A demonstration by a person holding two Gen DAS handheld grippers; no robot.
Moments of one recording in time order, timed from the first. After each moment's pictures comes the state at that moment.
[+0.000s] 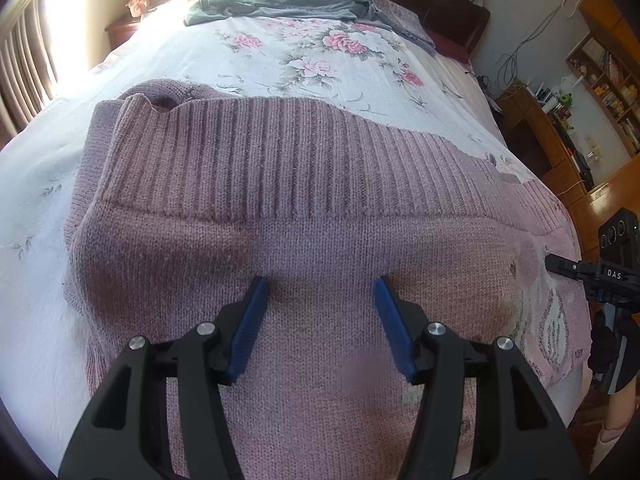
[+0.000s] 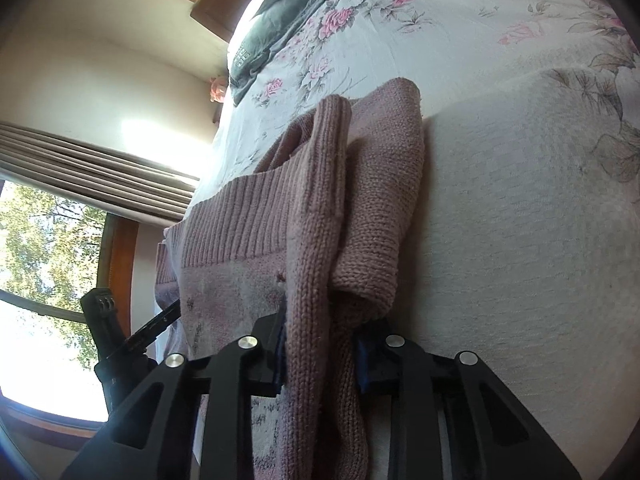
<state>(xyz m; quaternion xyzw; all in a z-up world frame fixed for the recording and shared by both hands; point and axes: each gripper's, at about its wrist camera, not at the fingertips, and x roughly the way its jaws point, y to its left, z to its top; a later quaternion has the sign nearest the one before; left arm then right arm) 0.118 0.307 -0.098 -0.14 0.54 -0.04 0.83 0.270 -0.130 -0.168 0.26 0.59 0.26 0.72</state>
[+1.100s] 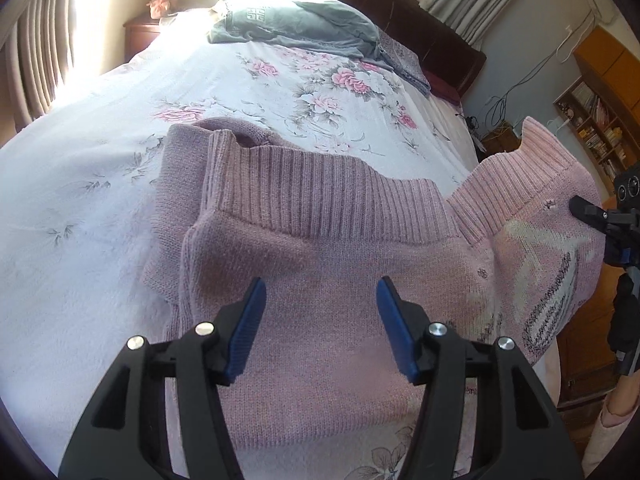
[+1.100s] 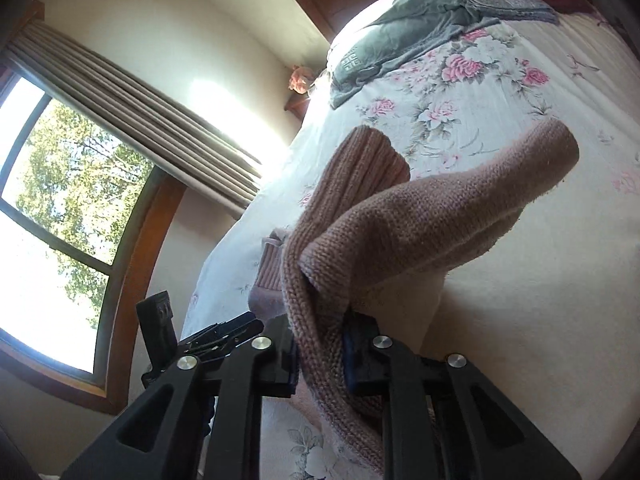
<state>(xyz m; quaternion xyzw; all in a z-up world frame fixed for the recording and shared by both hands) 0.077 0.369 -0.054 -0.20 0.49 -0.04 0.85 0.263 0.022 -0.015 0.14 0.53 0.37 0.75</state>
